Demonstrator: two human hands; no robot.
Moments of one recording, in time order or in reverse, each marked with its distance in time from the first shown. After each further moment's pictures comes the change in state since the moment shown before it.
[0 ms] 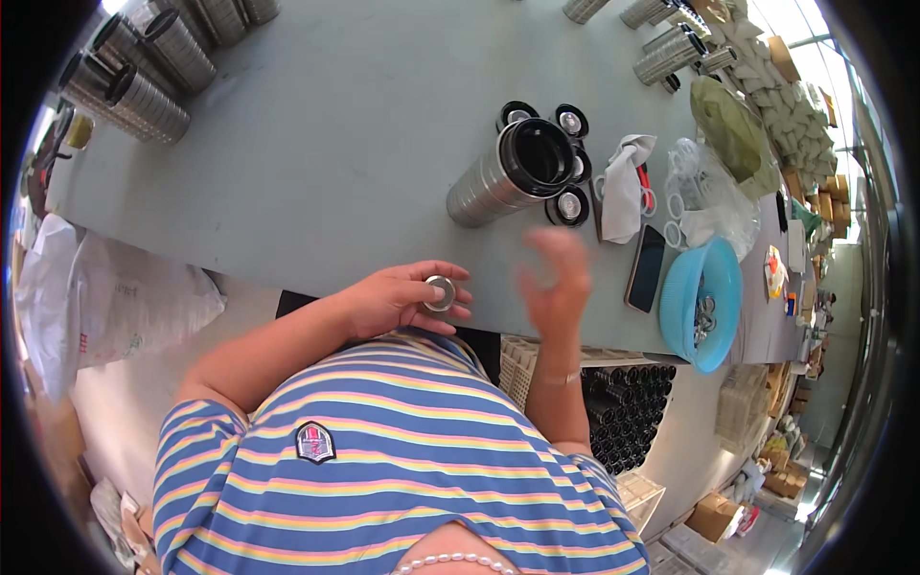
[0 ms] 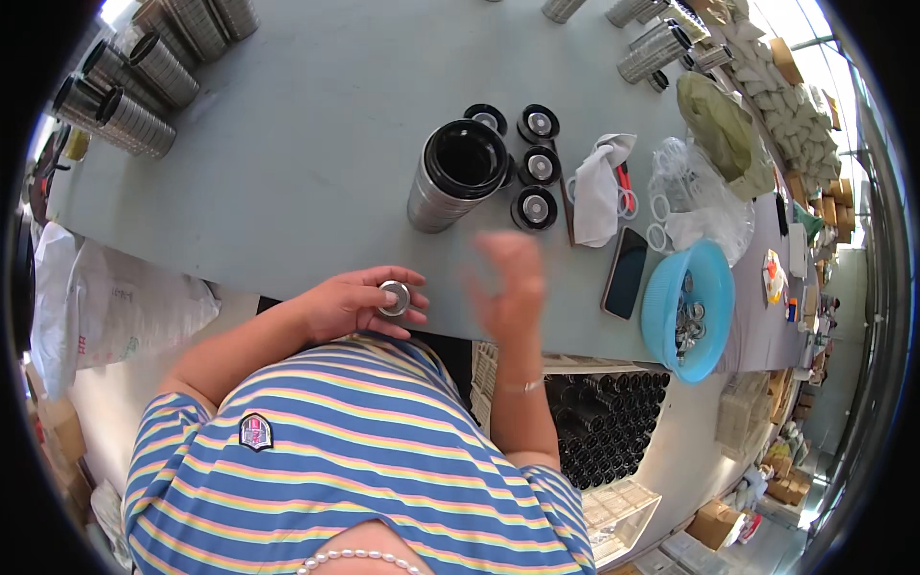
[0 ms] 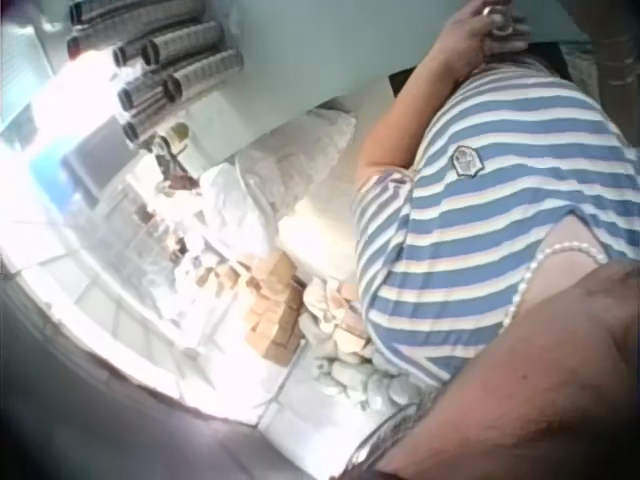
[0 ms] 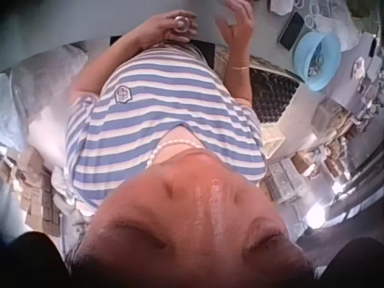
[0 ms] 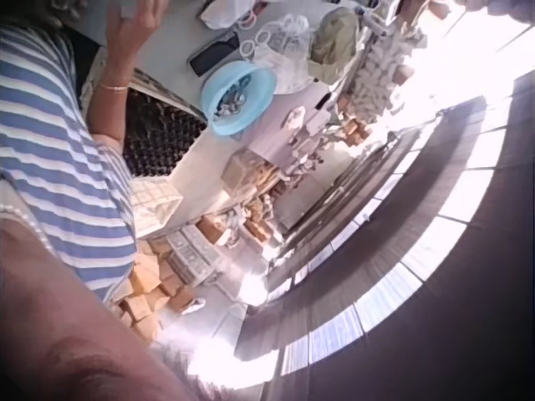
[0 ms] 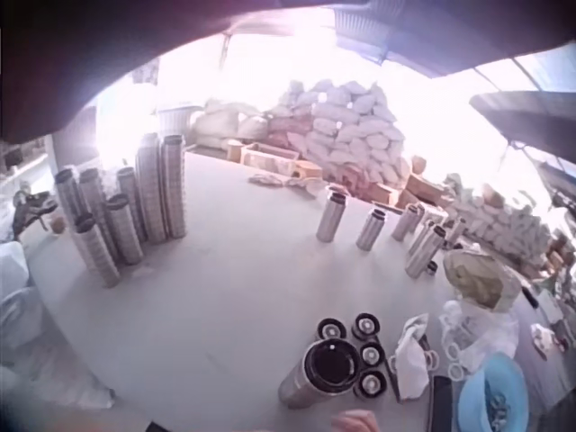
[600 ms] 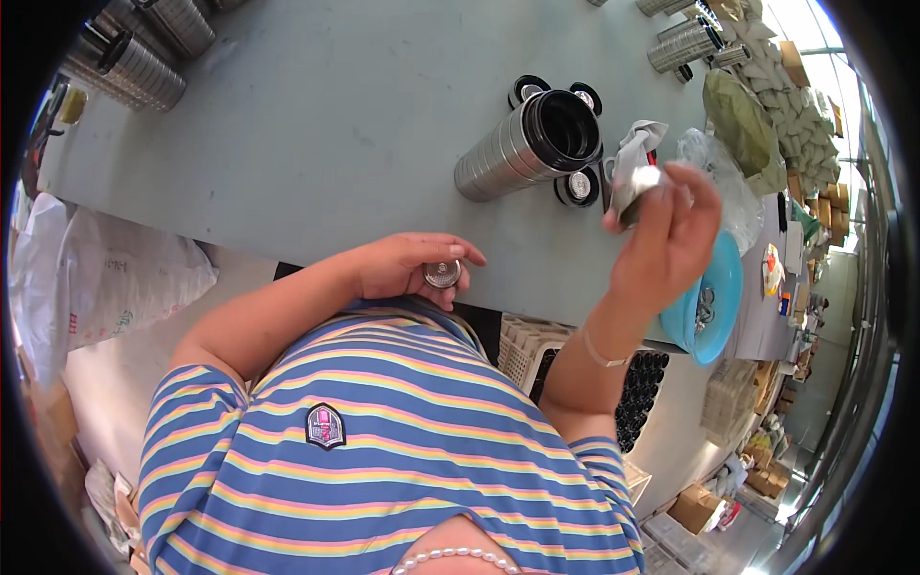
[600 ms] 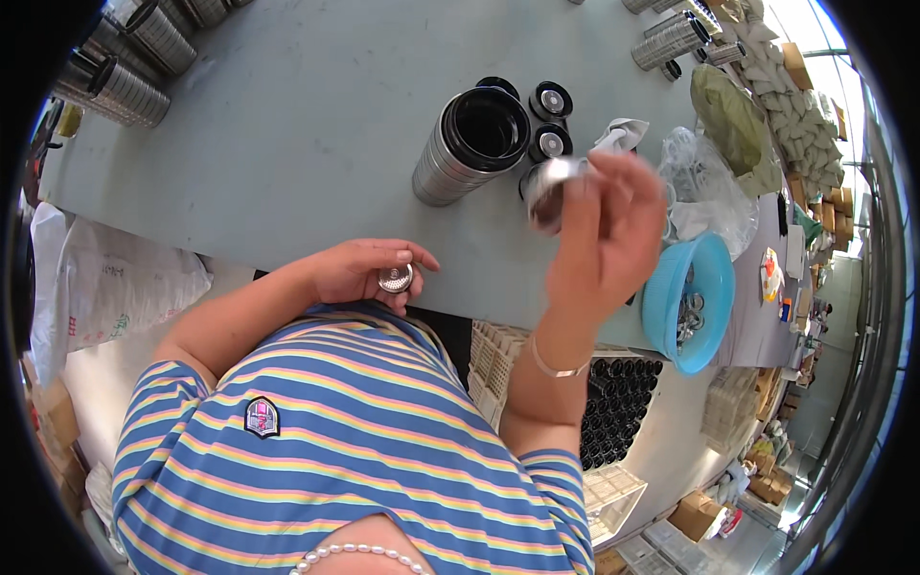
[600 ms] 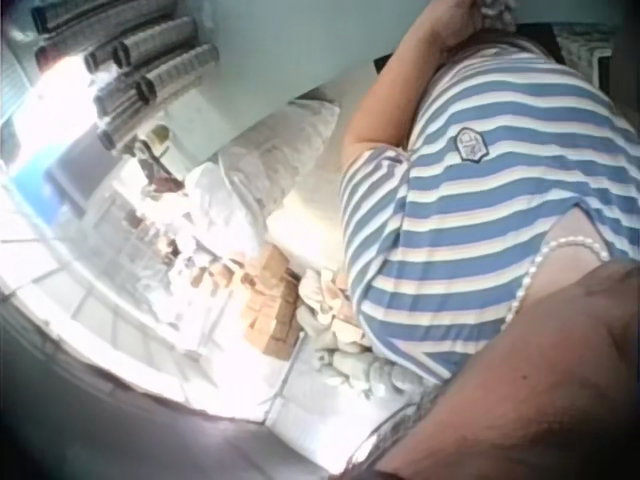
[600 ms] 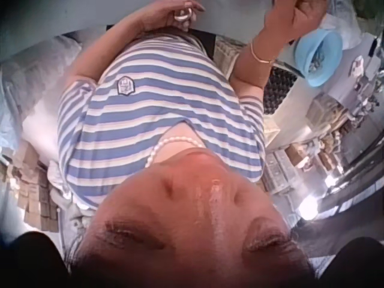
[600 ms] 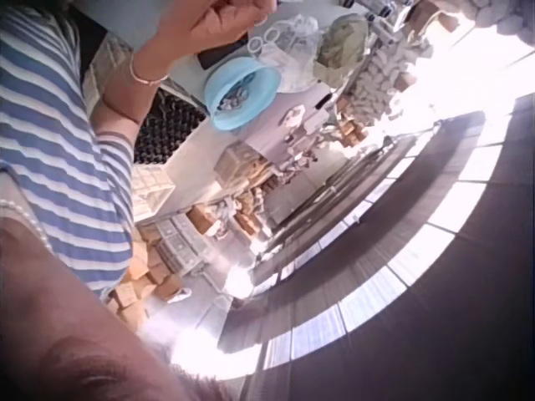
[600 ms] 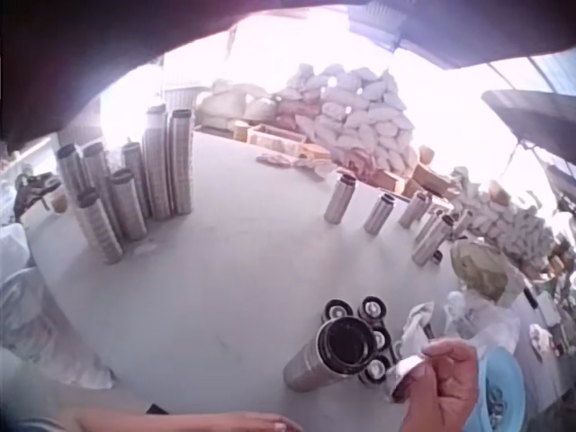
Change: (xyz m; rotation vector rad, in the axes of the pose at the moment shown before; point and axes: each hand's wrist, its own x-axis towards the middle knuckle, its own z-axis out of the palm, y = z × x) left_hand 0.019 -0.007 -0.021 0.071 -0.156 -0.021; right_hand 0.086 -0.066 -0.046 0.597 0.367 0.125
